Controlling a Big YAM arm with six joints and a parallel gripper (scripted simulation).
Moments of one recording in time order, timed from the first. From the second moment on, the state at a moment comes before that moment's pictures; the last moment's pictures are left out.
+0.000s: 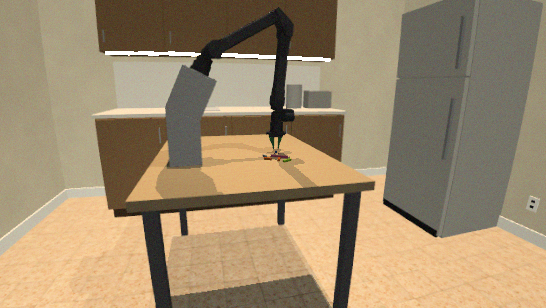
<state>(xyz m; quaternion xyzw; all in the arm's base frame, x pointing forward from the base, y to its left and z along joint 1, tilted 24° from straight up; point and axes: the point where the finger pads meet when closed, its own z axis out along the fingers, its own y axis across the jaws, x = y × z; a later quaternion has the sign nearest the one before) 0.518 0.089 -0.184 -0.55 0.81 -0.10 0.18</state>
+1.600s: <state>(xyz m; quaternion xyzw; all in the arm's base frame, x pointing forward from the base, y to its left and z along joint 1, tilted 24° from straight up) 0.518 0.083 -0.184 -0.55 0.81 -0.10 0.18</state>
